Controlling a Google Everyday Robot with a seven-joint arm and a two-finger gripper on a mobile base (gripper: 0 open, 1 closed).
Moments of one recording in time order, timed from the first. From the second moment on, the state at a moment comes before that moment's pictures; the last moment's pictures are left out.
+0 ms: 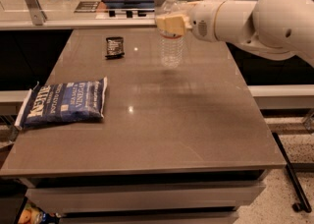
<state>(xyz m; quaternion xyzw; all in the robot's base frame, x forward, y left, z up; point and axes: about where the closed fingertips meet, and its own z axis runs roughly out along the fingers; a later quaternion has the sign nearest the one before) 0.660 -0.041 0.995 -0.34 0.70 0.22 0.59</state>
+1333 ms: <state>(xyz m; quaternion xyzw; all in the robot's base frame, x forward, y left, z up) 0.566 0.081 0.942 -0.40 0.67 0.27 0.57</state>
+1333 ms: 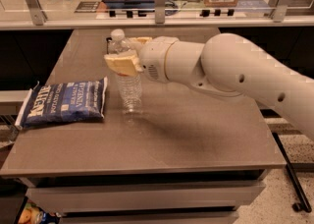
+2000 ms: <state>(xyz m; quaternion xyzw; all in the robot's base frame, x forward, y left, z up) 0.562 0.089 0.944 -0.40 0.67 0.27 0.57</state>
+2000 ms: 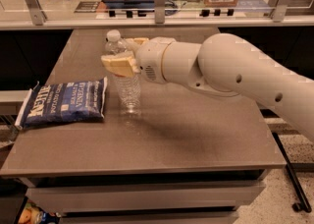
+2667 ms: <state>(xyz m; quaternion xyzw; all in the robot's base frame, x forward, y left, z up) 0.560 0.093 0.945 -0.41 0.66 0.27 0.57</state>
